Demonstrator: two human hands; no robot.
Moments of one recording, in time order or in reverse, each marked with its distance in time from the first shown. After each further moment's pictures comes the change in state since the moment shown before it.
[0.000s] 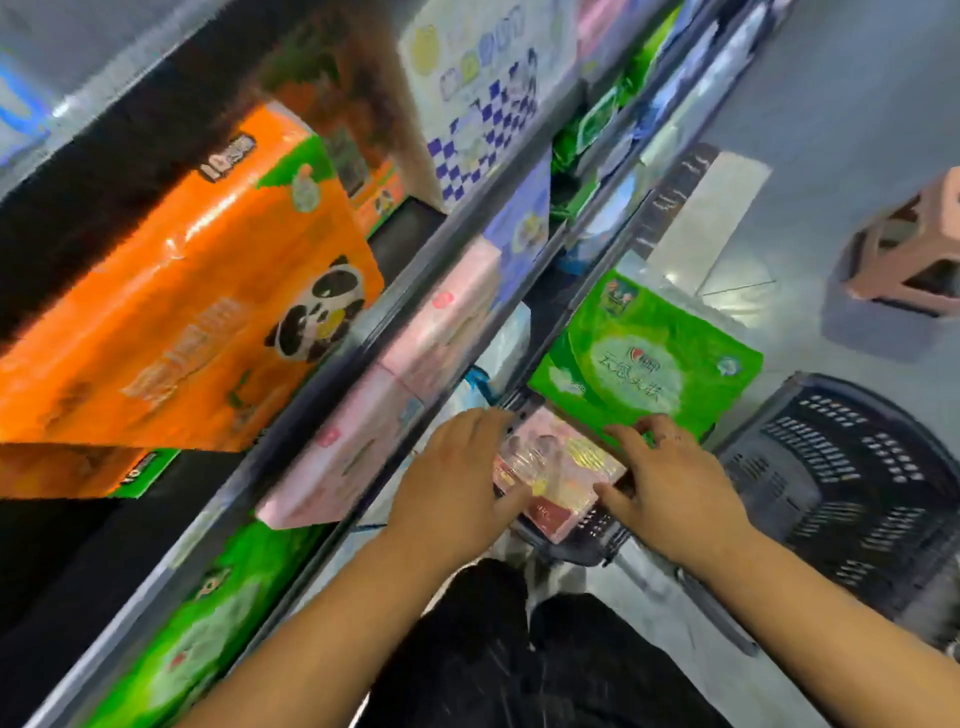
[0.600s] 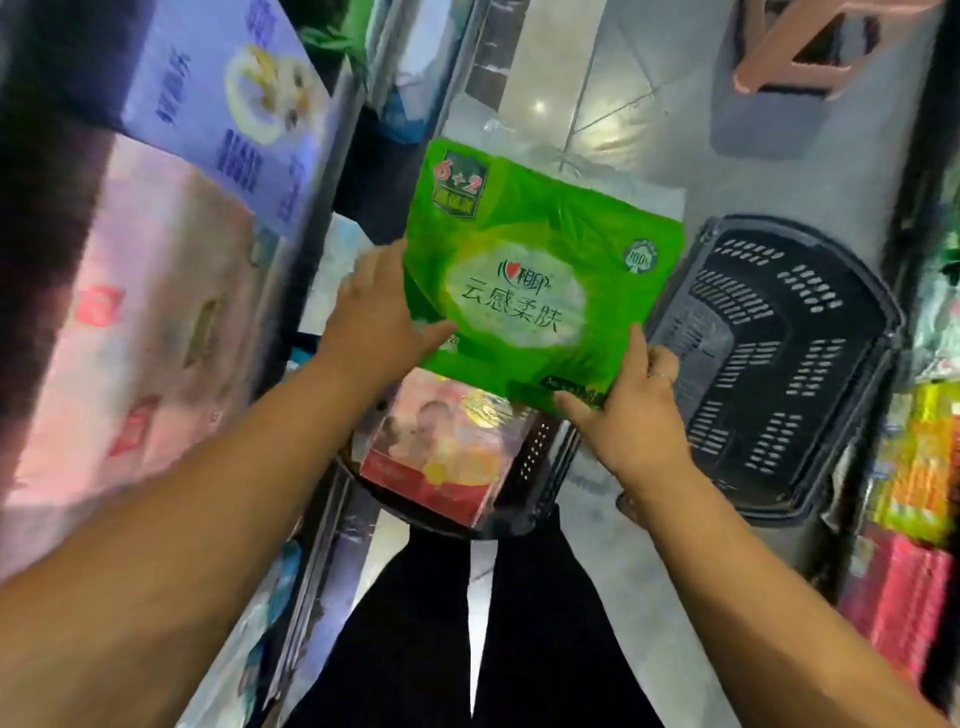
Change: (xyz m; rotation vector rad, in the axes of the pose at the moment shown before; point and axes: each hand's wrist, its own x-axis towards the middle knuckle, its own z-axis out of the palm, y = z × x) left_hand 0.300 -0.025 0.159 -0.085 -0.148 0.056; right_hand 0.102 0.134 0.148 0.564 0.003 0.790
